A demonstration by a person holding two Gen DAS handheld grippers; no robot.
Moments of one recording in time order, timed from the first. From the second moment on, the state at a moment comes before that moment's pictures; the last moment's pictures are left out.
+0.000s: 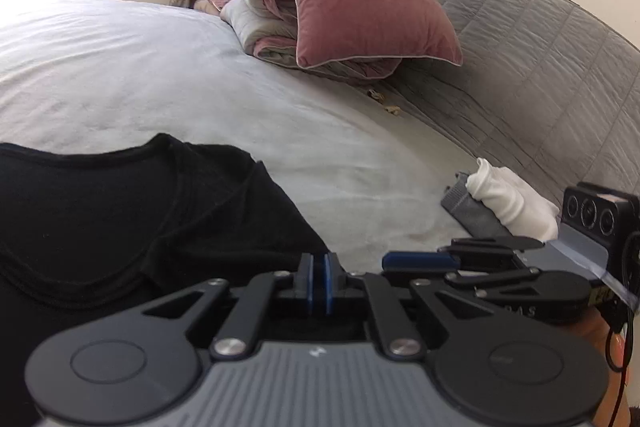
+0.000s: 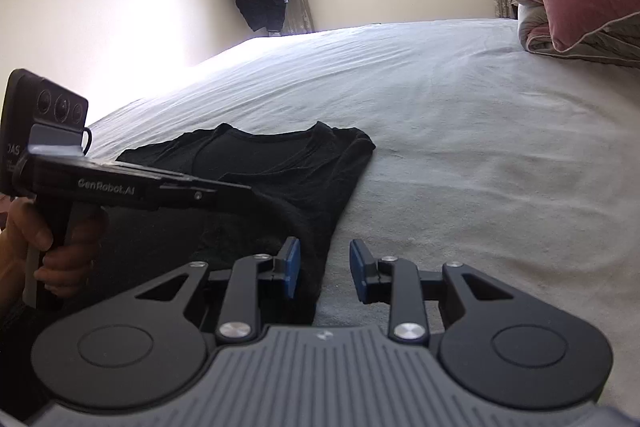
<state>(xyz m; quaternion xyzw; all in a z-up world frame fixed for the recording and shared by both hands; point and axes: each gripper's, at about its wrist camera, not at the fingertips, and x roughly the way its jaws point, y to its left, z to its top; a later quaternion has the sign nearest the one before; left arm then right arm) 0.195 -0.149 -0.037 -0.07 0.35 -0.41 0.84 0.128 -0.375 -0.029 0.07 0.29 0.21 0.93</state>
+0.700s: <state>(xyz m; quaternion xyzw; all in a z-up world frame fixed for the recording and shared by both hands) 0.156 0.011 0.000 -0.09 0.36 -0.17 0.91 0.125 -0.373 0.014 0.18 0.29 0.15 0.93</state>
